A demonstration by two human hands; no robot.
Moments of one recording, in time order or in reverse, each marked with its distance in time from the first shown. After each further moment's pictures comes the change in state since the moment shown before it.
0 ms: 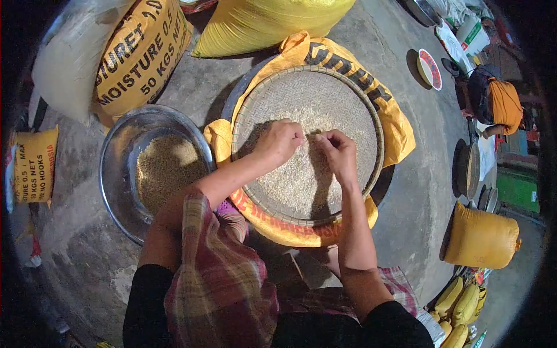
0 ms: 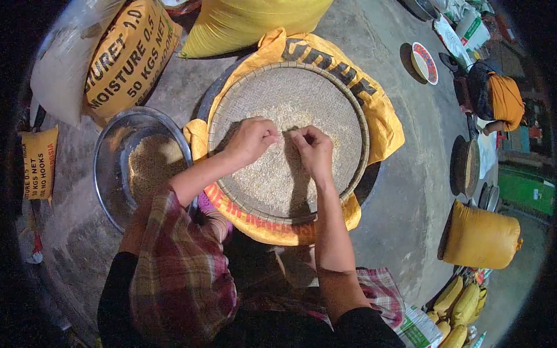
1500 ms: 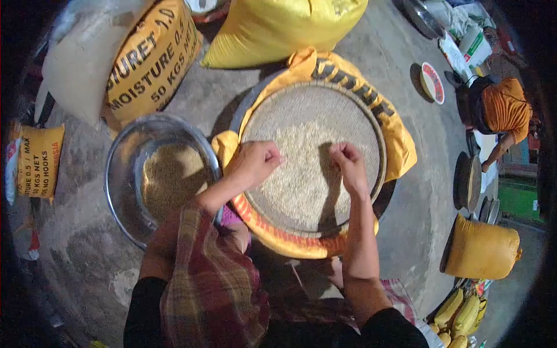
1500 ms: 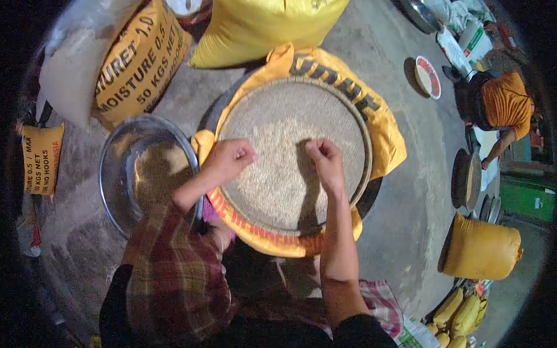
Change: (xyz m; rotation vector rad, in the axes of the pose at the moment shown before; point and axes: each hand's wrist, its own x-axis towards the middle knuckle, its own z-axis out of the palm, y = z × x) left_hand -0.034 -0.004 -0.048 -0.020 -0.046 -0.271; right_hand 0.008 0.009 -0.017 0.420 -0.128 0.151
